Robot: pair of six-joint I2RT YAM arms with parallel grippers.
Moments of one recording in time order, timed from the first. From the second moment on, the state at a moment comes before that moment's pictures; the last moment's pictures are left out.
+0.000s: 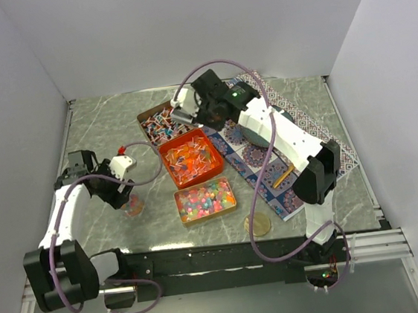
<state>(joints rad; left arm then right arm) 0.17 1.17 0.79 -0.74 0.41 0.89 0.71 1.92 2.05 -1.06 0.07 -0.55</state>
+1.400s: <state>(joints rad) -0.29 0.88 1.06 -0.59 0.49 0.38 0.58 1.71 1.79 -1.06 -0.19 -0.64</state>
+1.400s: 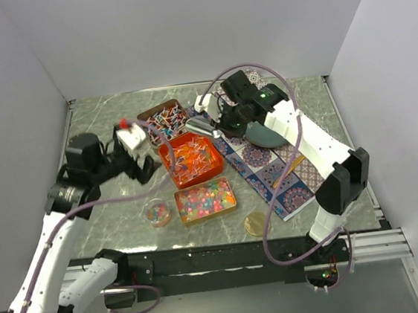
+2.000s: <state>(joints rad) -0.13 1.21 1.07 -0.27 0.62 -0.39 0.72 1.74 1.84 -1.02 -0.07 -0.89</state>
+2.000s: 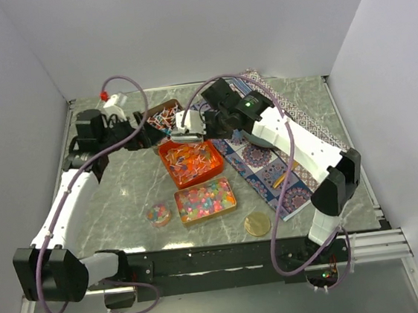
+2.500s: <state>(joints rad) 0.03 1.40 1.05 -0.44 0.46 -0.48 0.68 2.16 2.12 -1.09 0.40 -1.52</state>
